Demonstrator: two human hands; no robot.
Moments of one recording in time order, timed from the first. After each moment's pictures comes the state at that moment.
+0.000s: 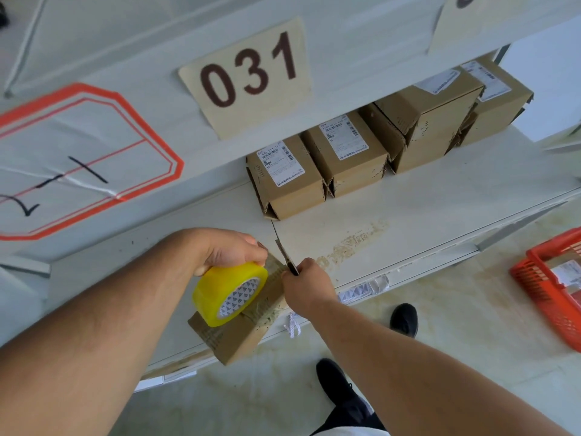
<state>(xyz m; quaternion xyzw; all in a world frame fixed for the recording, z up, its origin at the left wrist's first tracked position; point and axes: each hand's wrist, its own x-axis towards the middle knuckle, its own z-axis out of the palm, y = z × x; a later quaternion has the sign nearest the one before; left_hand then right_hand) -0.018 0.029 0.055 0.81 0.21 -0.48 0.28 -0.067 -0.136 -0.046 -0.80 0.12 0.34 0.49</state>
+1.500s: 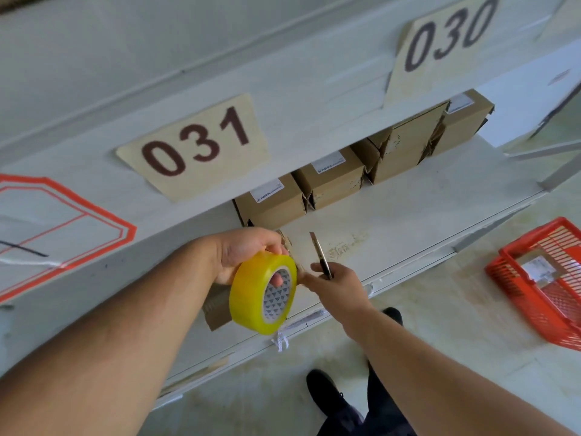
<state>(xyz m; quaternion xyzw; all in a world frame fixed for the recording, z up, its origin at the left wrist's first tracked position) 0.015 -0.017 0.052 0.67 0.19 -0.52 0.49 -0.049 -0.214 -0.051 -0.69 0.18 0.28 0.64</state>
